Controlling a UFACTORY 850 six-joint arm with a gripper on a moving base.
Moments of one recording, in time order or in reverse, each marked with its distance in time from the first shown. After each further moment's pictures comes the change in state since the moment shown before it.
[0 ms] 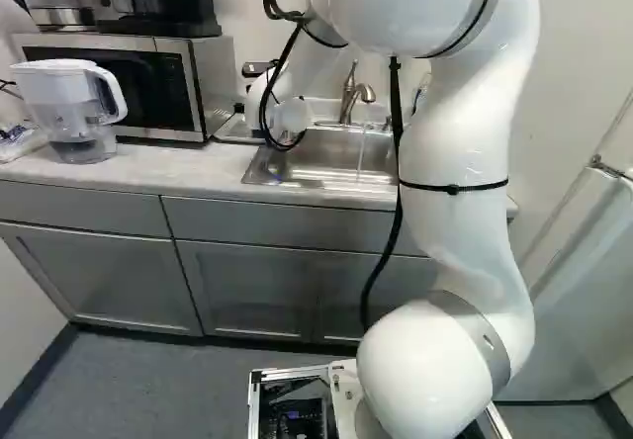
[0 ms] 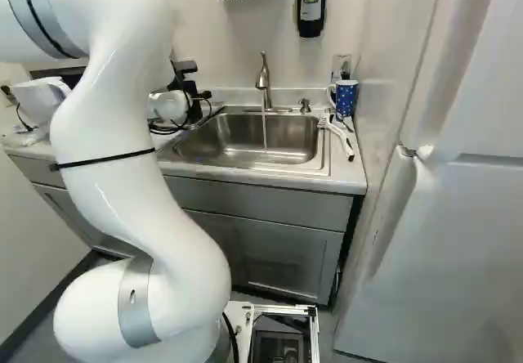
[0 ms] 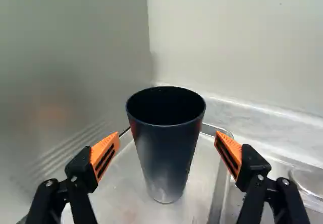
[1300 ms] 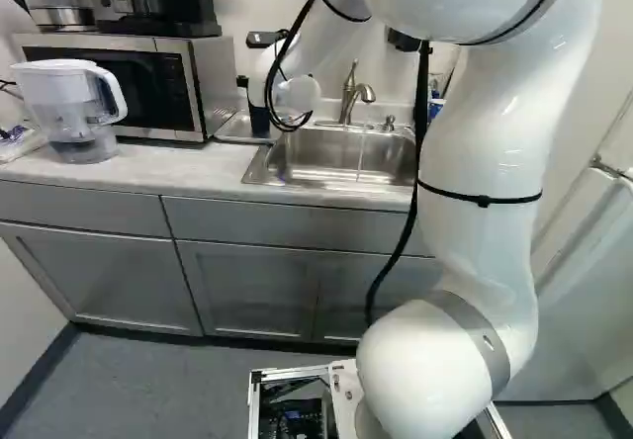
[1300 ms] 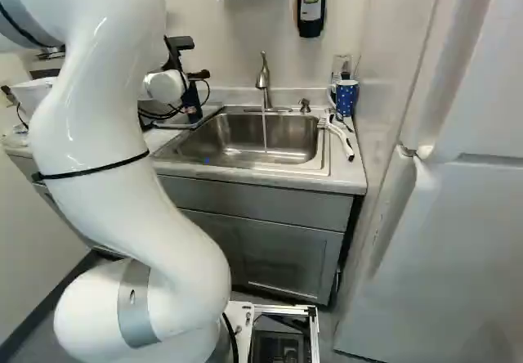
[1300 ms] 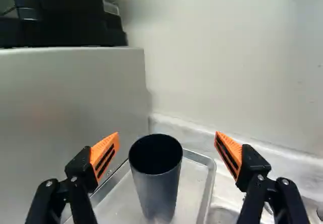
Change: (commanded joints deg) arm -1.4 7.0 0.1 0.0 -0.7 0.0
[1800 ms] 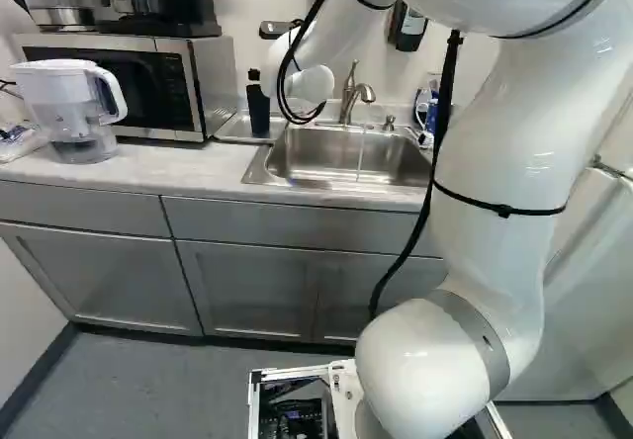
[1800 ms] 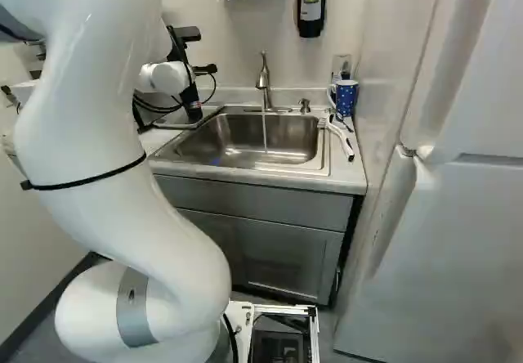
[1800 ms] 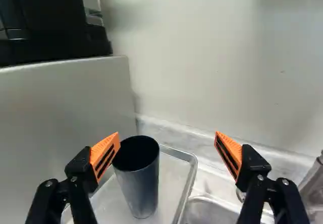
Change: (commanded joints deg) arm -2.9 4.6 2.1 0.0 -3.7 0.0
